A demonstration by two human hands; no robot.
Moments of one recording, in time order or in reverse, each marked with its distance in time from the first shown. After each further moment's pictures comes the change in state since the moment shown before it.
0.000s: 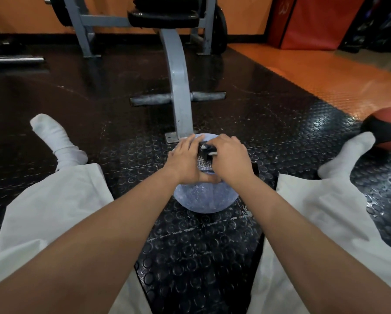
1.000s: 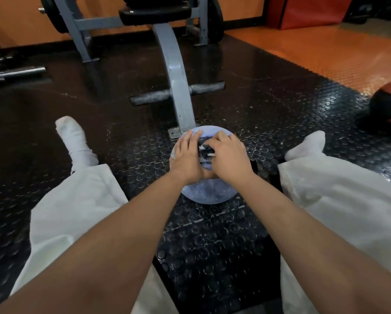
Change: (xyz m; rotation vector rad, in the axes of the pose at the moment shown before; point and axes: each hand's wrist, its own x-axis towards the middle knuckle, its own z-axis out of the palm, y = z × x) left_hand -0.006 -0.006 0.022 -0.091 0.147 0.002; right_hand -0.016 -0.002 0.010 0.027 -0.058 -0.006
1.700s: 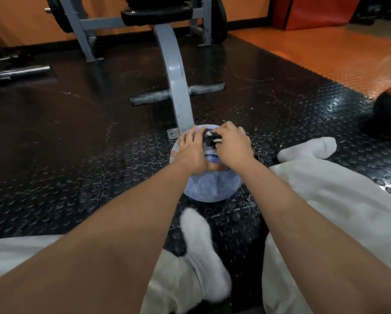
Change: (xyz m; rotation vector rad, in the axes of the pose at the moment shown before) left_hand 0.022 0.028 0.000 0.052 -0.037 -0.062; right_hand 0.027 0.028 -0.010 0.147 0.023 0.131
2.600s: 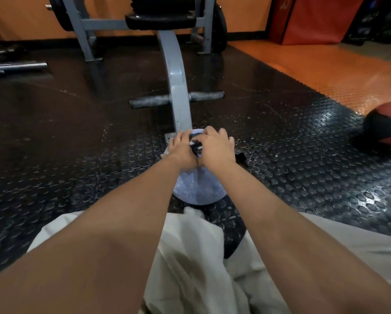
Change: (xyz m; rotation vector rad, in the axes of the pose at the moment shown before) left_hand 0.023 -0.022 -0.012 -0.128 -0.003 -0.162; right_hand 0.008 -0.038 0.010 -0.242 -0.043 -0.091
